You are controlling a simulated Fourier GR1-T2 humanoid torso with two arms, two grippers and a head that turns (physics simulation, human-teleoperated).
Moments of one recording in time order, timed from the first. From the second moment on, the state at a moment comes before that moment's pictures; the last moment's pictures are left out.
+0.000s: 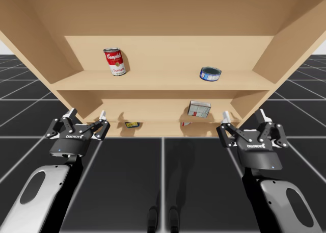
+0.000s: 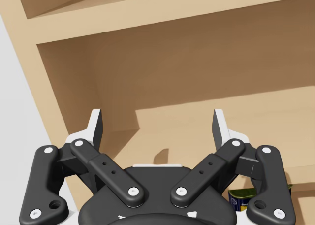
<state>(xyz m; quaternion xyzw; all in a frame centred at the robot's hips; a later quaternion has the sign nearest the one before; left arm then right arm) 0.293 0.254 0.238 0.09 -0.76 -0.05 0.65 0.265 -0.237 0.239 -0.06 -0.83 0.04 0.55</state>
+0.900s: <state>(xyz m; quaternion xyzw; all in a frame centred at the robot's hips) 0.288 0.253 0.243 0.08 -0.76 -0.05 0.65 0.266 -0.241 0.238 -0.04 -0.82 0.05 0.58</state>
